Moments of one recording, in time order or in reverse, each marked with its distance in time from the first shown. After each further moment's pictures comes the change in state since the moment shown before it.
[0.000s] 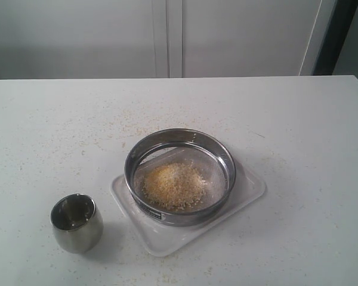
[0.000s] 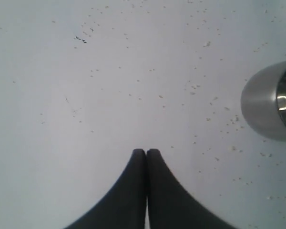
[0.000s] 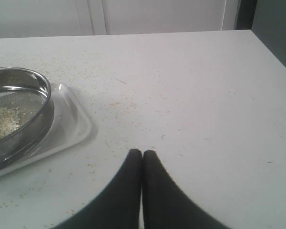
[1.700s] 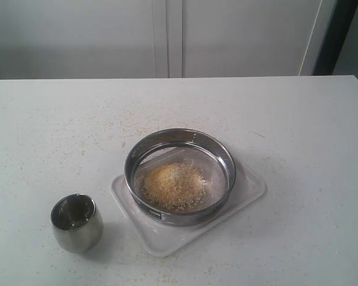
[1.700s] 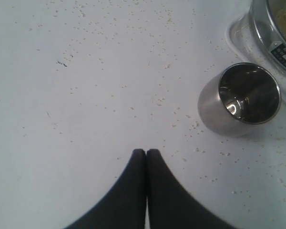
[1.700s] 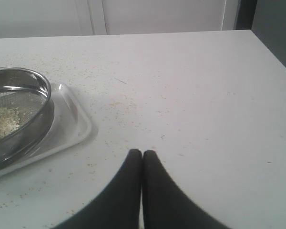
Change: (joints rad) left arm 0.118 -0.319 0.114 -0.228 0.005 0.242; right arm 0.000 0.000 0.000 0.000 0.000 0.000
